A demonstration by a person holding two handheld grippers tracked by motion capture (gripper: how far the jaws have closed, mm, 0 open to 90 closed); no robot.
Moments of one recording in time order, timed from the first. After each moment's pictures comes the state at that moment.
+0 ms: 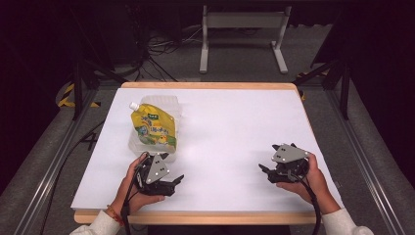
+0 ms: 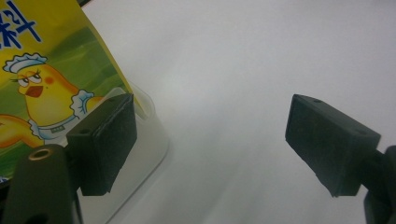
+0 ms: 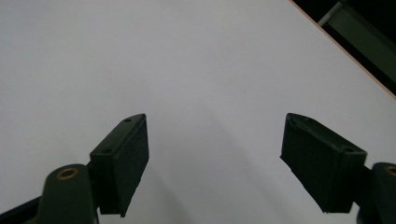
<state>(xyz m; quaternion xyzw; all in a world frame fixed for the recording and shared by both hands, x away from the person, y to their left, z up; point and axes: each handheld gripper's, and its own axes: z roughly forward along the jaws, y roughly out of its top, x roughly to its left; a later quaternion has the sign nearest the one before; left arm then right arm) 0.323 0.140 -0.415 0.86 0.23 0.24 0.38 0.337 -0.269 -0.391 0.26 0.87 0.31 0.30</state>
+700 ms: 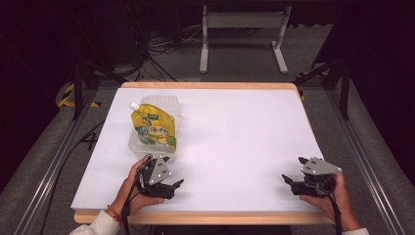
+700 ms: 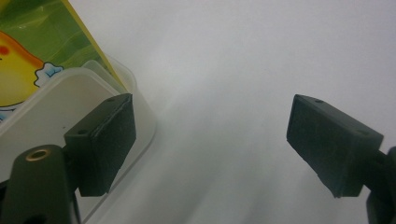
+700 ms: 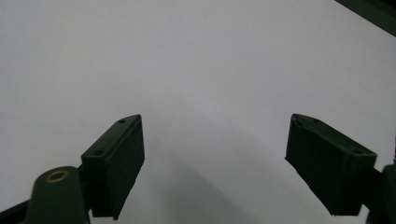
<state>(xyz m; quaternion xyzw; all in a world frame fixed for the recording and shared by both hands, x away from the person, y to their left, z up) 0.326 0.141 -0.429 0.88 0.22 0.22 0.37 0.306 -0.339 -0.418 0.34 0.83 0.32 0.30</state>
